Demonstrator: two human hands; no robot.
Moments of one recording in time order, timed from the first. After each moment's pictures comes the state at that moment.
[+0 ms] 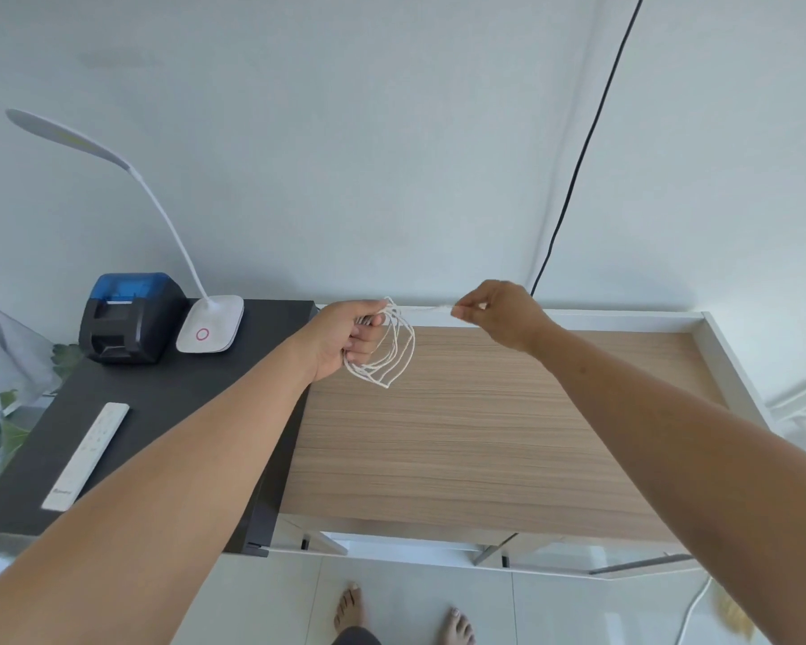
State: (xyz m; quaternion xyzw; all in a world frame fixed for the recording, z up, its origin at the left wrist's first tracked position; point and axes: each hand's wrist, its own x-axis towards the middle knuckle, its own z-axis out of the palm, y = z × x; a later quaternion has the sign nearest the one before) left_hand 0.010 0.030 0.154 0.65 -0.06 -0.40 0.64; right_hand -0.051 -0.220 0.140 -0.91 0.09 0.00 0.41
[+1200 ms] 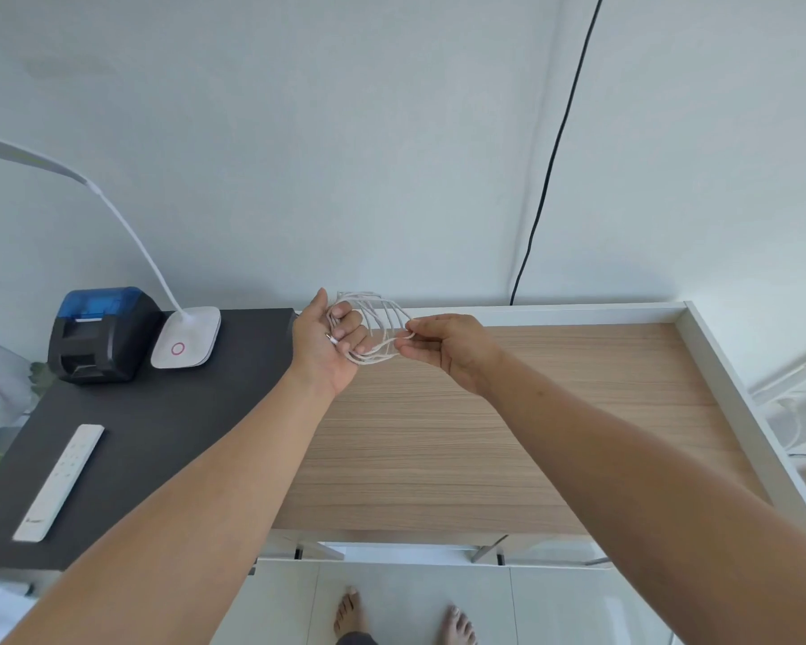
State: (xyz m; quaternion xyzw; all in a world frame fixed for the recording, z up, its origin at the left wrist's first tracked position) left_hand 0.005 0.000 0.131 0.38 0.09 -0.28 0.87; right_hand -0.056 -0.175 0.115 -0.46 0.19 0.08 0.86
